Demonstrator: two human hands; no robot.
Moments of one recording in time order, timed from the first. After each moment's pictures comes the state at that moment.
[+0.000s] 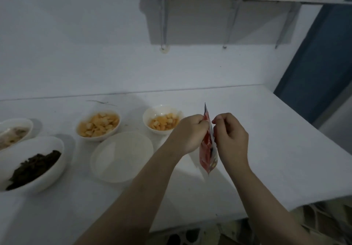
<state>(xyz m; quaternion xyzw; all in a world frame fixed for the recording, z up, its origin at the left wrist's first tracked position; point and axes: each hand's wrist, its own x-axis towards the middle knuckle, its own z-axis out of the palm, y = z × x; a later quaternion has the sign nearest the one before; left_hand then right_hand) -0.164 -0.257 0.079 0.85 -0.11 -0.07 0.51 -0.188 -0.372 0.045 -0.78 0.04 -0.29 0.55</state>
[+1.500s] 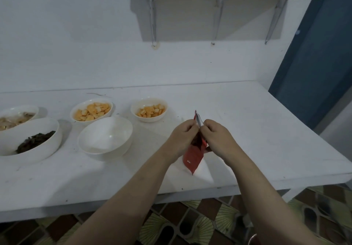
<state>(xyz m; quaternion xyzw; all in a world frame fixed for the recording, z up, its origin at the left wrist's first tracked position) -0.212 -0.333 0.022 0.77 -0.09 -0.07 0.63 -0.232 -0.459 0.044 -0.85 0.01 0.01 0.53</state>
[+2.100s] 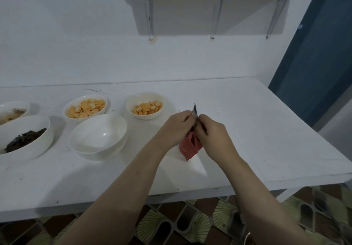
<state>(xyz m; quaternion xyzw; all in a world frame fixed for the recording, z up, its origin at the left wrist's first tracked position) -0.191 -0.331 0.037 0.84 -0.12 -0.04 0.52 -0.223 -0.462 0.027 -0.90 -0.09 -0.09 0.42</state>
